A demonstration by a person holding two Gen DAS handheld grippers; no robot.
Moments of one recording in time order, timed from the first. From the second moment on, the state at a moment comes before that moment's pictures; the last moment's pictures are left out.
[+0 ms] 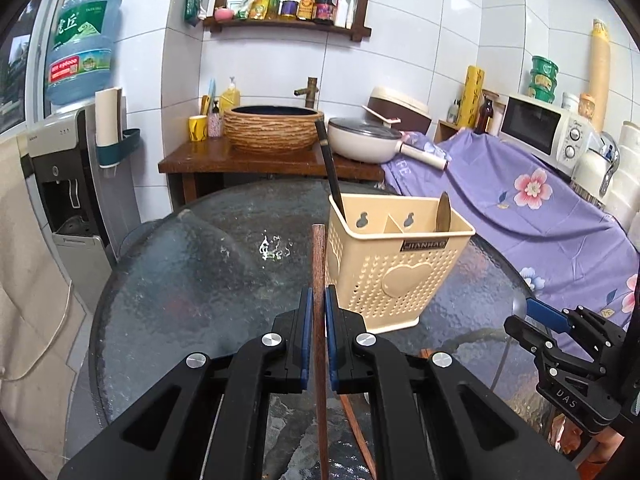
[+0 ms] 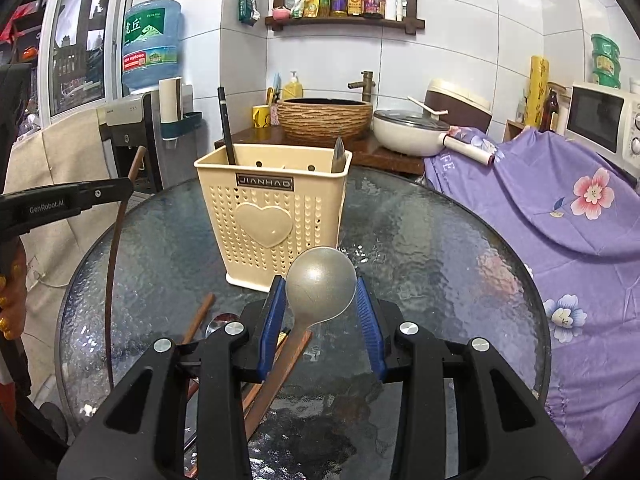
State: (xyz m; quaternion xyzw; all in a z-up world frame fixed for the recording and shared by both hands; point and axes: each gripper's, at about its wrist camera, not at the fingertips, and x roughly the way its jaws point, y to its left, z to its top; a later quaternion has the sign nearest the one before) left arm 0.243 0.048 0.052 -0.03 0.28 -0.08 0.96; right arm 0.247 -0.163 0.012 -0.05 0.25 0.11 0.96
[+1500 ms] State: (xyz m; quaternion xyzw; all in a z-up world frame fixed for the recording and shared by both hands) left arm 0.245 0.042 0.134 -0.04 0.22 -0.14 0.96; right arm 0.279 -0.150 0.079 -0.07 0.18 0.12 0.97
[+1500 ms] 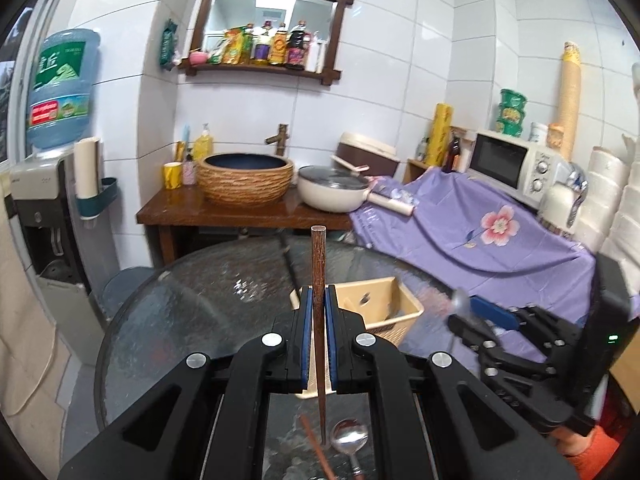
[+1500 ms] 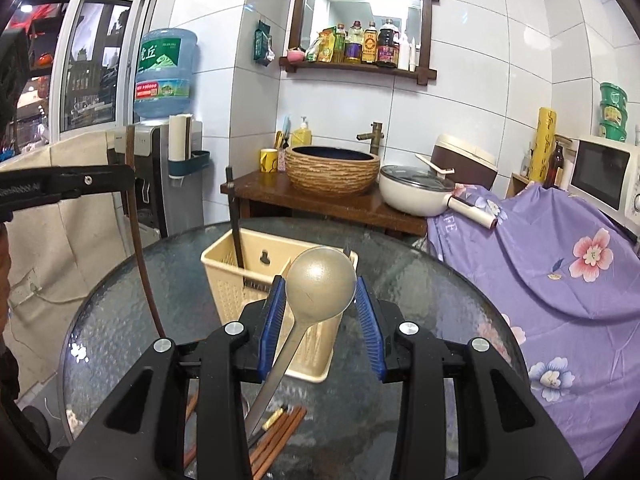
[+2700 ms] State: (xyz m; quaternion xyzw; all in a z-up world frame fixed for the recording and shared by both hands) left arm 0.317 0.014 0.138 -0.06 0.21 -0.12 0.97; right arm 0.358 -0.130 0.084 -0.13 0.11 0.03 0.98
